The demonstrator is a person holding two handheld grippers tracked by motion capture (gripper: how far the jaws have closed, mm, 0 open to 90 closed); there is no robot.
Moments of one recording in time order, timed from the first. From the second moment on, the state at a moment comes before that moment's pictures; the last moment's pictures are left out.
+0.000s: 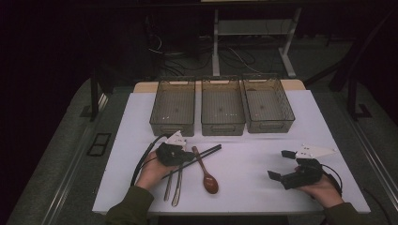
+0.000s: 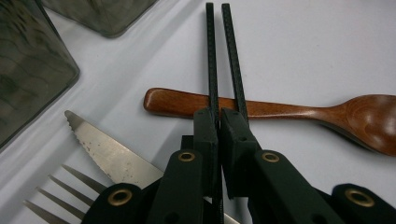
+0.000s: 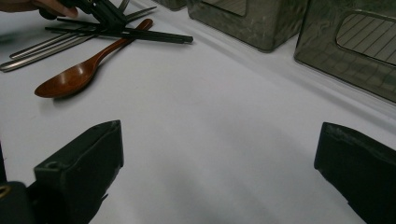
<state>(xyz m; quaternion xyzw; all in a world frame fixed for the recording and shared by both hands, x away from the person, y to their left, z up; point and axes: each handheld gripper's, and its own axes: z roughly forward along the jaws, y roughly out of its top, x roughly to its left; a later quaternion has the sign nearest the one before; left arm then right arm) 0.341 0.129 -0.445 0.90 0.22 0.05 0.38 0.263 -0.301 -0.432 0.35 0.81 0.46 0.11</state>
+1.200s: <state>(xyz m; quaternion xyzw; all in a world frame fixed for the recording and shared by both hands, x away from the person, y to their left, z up) 0.326 0.147 -0.406 0.87 0.25 0.06 0.43 0.262 -0.297 -0.442 0.37 0.80 0.47 0.10</state>
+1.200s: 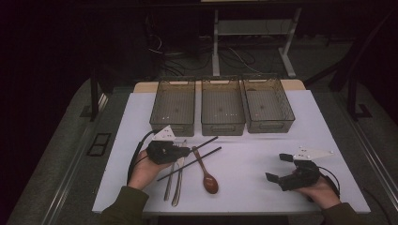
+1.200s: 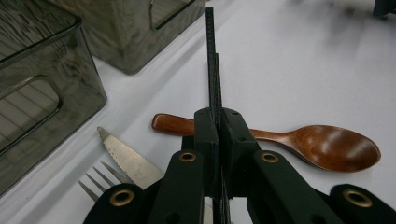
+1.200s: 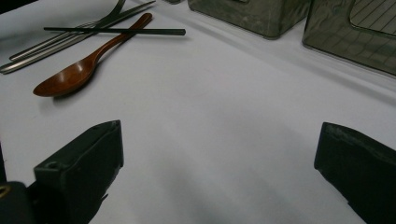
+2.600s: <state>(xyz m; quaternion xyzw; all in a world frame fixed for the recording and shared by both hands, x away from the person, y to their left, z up) 0.393 0.158 -0.336 0.84 0.30 0.08 0.45 0.261 -0.298 -0.441 0.36 0.80 0.46 0.10</state>
